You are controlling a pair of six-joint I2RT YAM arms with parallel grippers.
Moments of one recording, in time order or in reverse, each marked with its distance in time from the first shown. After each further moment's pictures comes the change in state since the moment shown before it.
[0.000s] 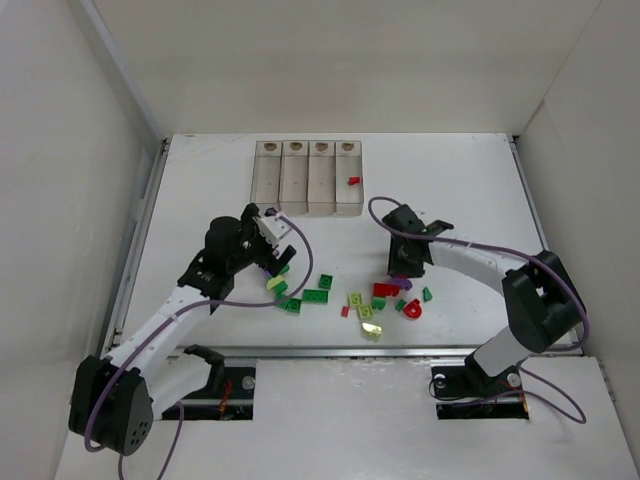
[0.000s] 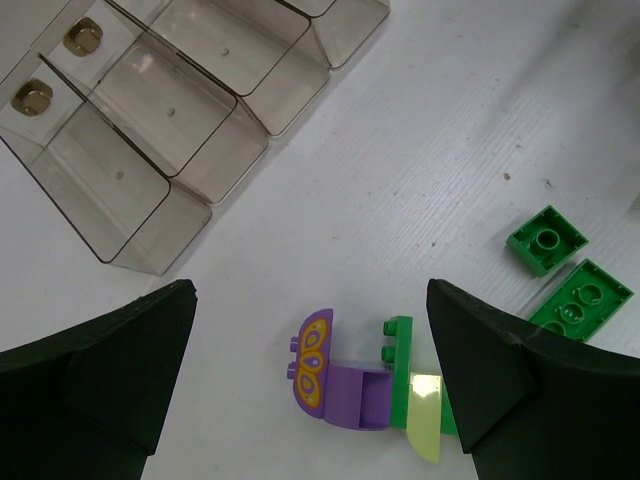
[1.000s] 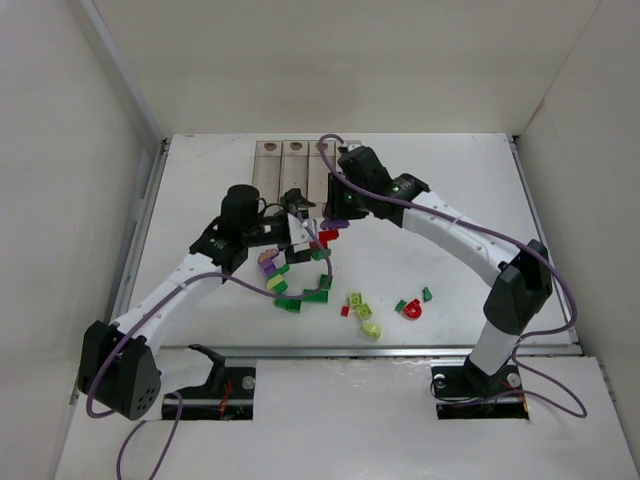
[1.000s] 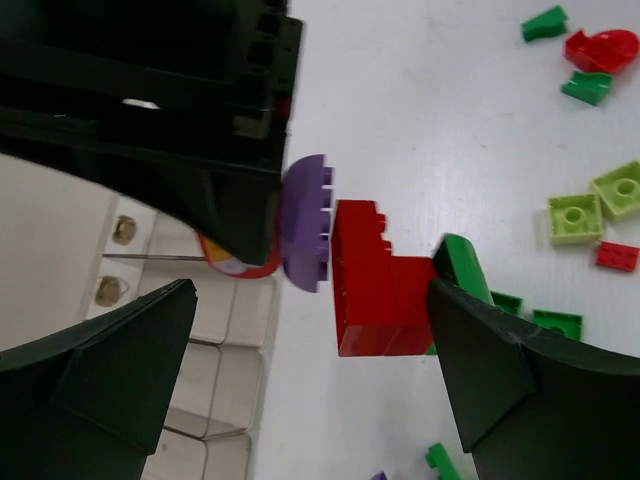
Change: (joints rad) left arm -0.080 0.187 0.284 -0.084 0.431 0.380; right arm 0.169 0.176 0.665 0.001 -0.130 -0.127
